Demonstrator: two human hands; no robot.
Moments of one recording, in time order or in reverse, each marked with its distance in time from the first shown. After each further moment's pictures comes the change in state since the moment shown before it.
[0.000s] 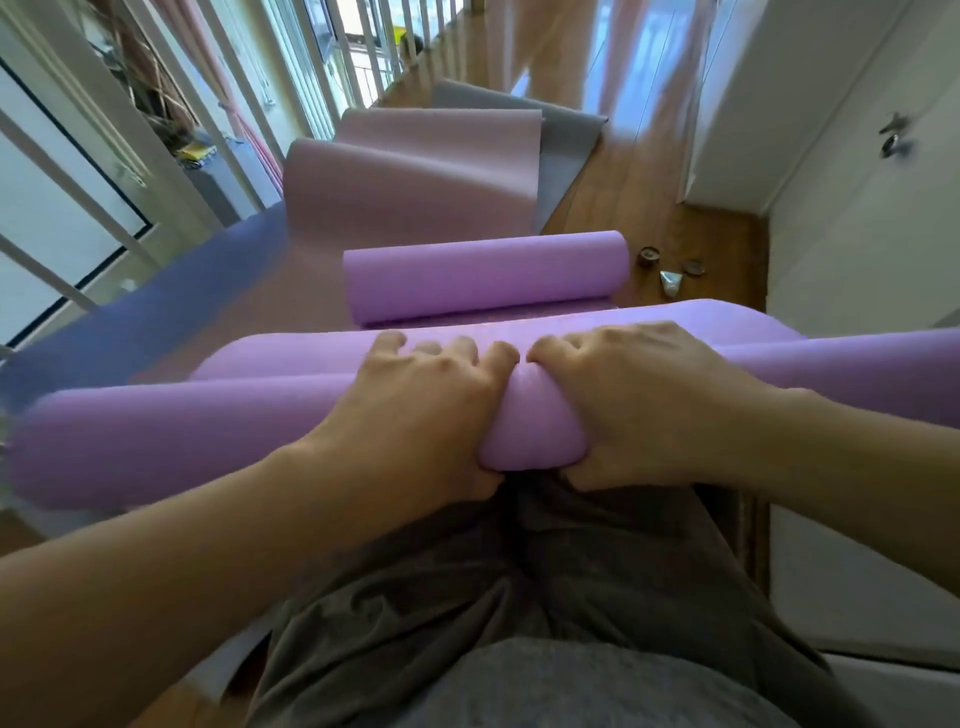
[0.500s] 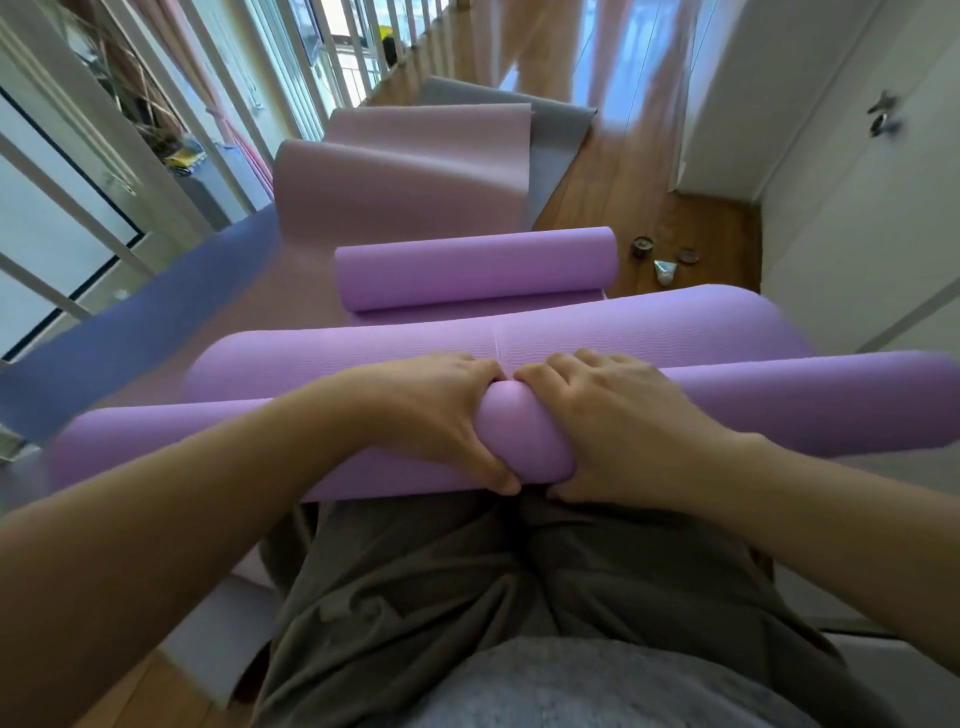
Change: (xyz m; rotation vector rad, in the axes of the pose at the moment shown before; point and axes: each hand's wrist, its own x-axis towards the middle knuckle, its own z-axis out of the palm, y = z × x) left_hand 0.028 -0.015 0.016 -0.461 -0.488 0.001; right_hand -0.007 -0.013 0.038 0.032 -0.056 0.036
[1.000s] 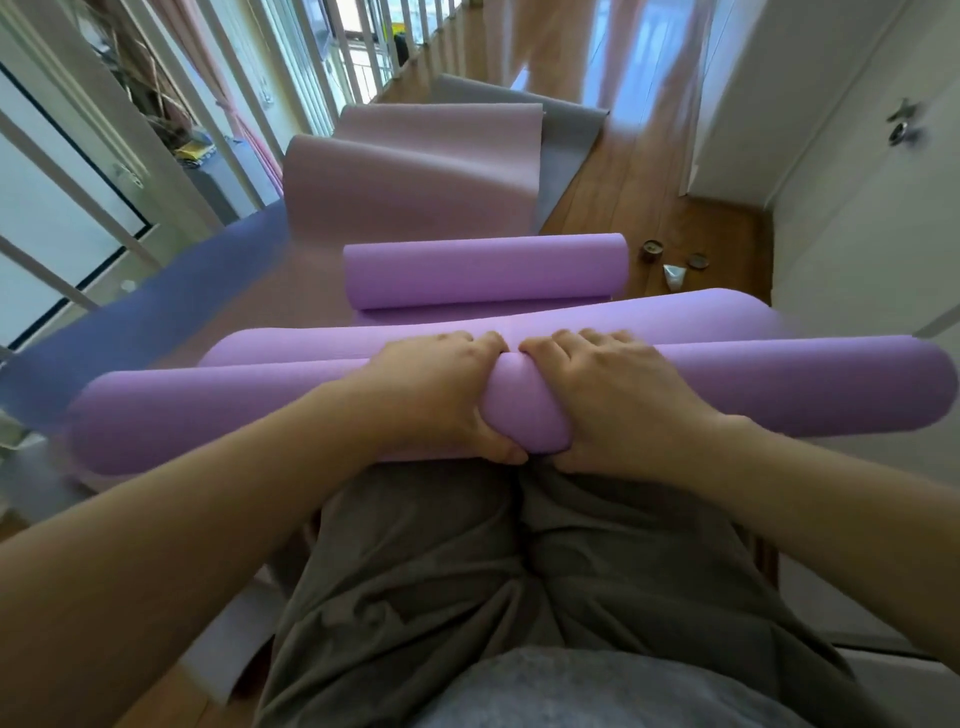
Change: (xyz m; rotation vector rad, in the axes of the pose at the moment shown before) left_hand 0.010 -0.012 0.005 0.173 0.286 -0.019; right_hand 0.025 0.011 0.012 -0.061 0.143 0.031
